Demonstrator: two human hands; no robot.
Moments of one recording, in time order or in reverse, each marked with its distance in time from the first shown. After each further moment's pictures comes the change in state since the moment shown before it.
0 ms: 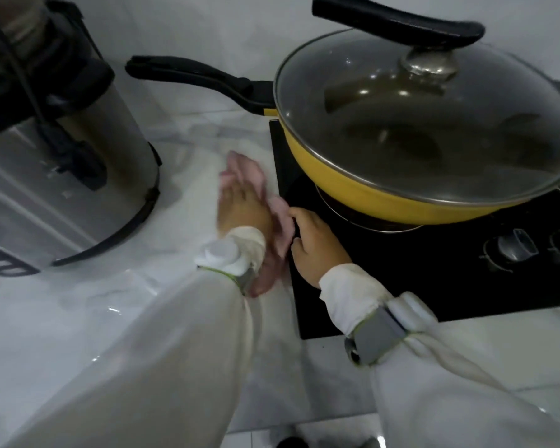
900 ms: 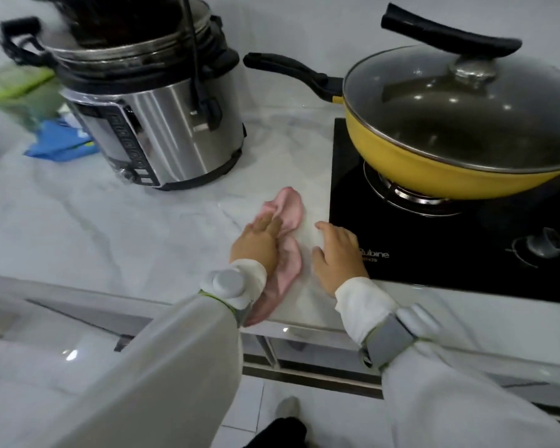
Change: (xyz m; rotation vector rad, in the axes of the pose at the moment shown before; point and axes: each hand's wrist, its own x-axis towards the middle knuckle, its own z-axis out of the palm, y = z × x) left_hand -0.165 -0.049 -0.073 0.005 -0.242 -0.029; right_hand -0.092 -0.004 0.031 -0.117 -0.006 -0.124
